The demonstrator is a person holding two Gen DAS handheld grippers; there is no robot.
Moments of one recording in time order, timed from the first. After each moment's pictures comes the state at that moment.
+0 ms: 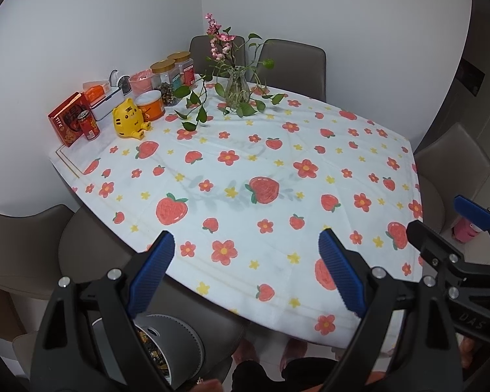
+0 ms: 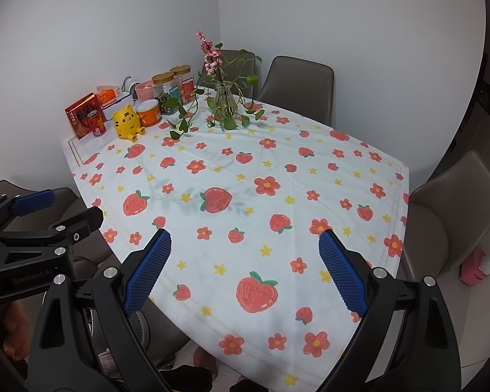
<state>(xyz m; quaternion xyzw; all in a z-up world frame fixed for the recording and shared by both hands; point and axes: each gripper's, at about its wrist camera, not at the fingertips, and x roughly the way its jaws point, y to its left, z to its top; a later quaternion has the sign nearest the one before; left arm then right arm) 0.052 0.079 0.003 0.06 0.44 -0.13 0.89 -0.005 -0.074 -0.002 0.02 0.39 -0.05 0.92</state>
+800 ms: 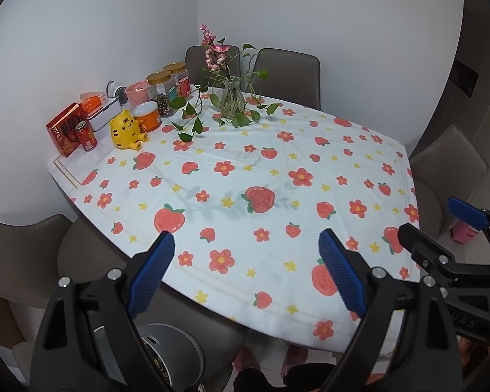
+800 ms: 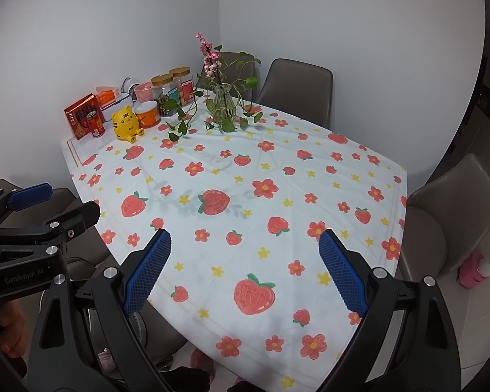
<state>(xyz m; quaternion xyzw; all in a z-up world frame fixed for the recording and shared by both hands) 0.052 0.075 0.008 0.07 0.42 -0.14 0.90 -0.003 -0.079 0.003 0.02 0.39 -0.05 0.92</state>
